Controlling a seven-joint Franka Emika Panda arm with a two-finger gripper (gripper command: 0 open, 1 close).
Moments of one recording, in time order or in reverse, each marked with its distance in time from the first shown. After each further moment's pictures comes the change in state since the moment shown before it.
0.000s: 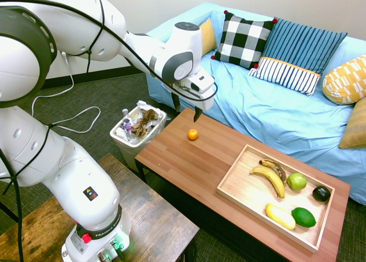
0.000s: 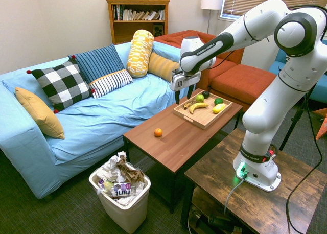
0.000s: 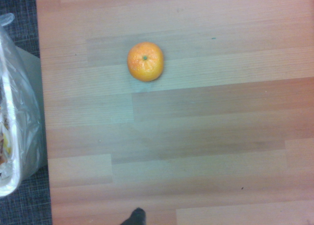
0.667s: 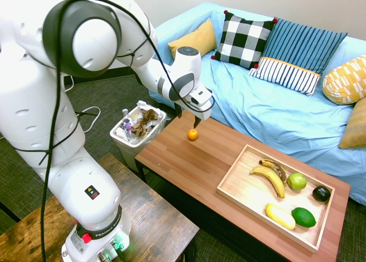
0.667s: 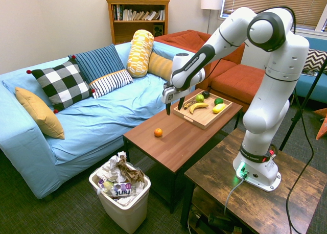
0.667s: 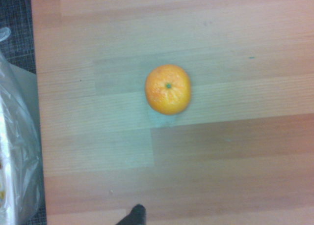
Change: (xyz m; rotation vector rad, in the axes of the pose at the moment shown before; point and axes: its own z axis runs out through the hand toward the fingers) arm 0.006 -0.057 0.105 0.040 0.009 0.009
